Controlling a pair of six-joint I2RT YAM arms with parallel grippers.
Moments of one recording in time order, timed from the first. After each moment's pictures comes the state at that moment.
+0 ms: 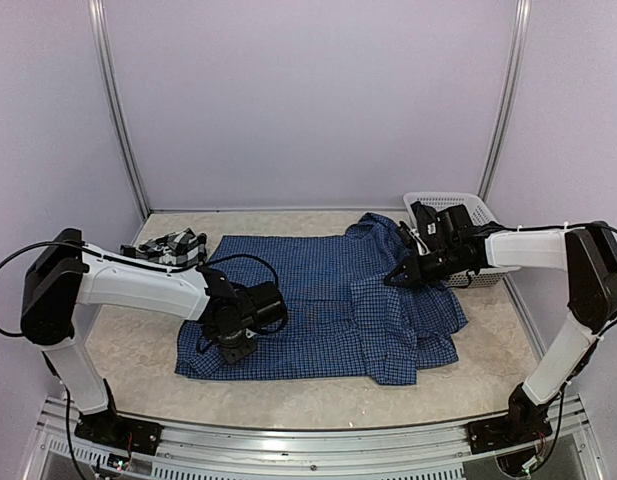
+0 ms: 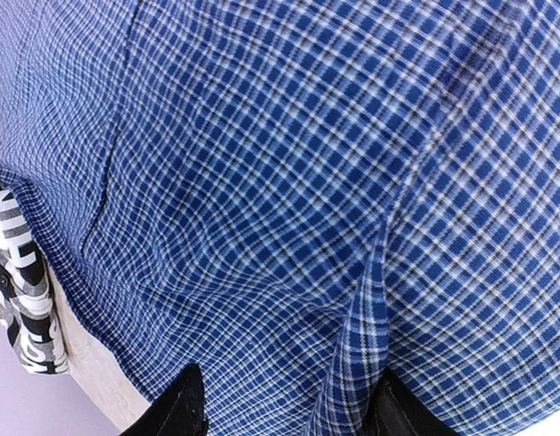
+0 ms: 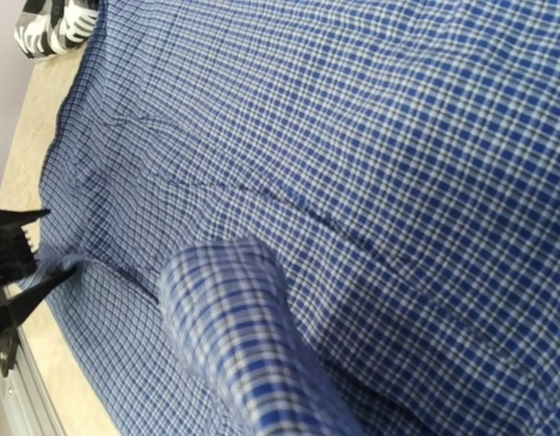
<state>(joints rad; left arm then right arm) -1.02 1.77 1.08 -0.82 -0.46 -0.07 0.33 1.66 1.00 -0.23 -0.75 0.27</state>
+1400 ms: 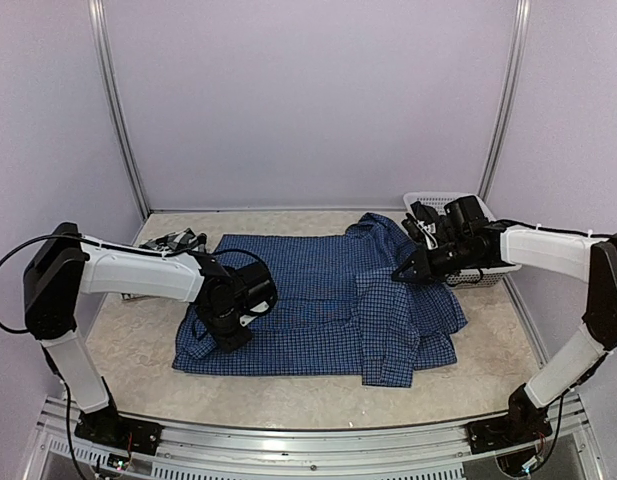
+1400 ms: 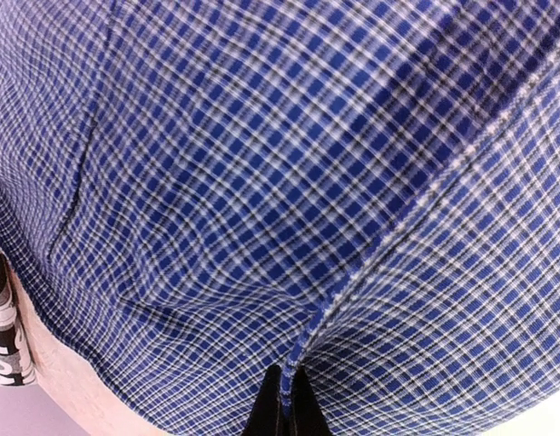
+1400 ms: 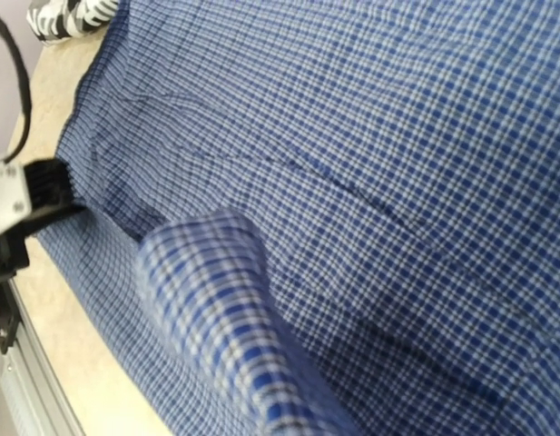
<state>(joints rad) -0.90 1.77 1.11 -0.83 -0.31 -0.02 0.33 1.54 1.02 -0.38 -0.72 0.21</state>
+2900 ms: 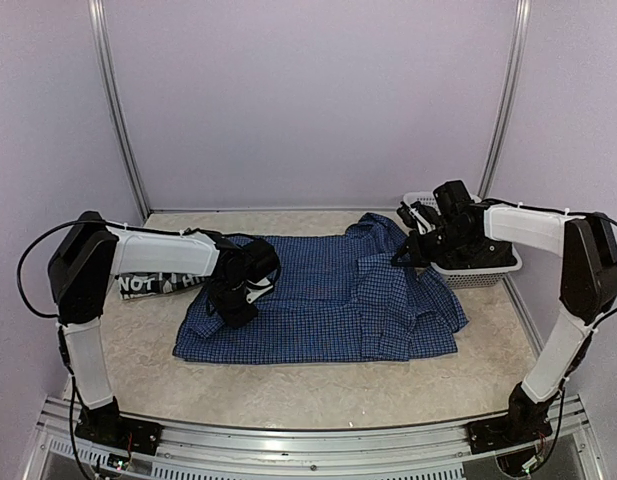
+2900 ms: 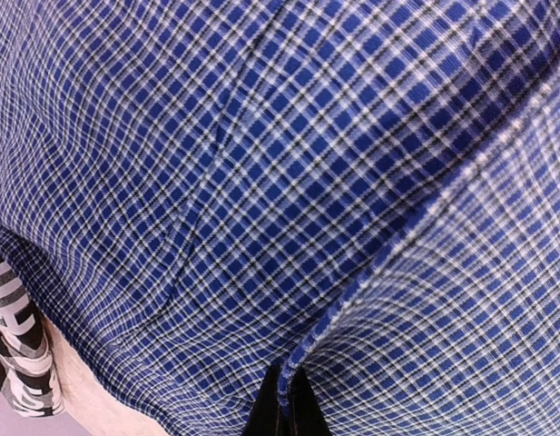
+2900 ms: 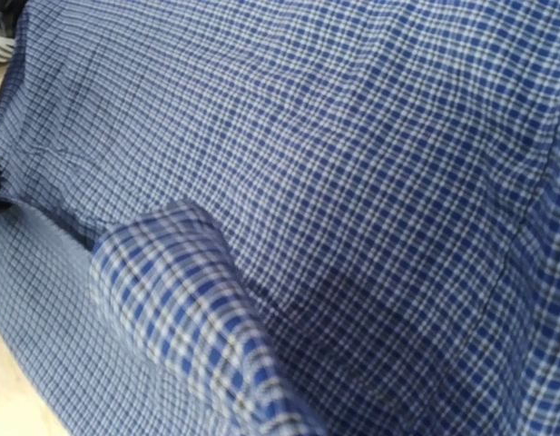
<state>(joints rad) -0.77 1.94 1.32 -0.87 -0.31 0.07 0.30 1.72 1.26 -0.50 -0.59 0.12</state>
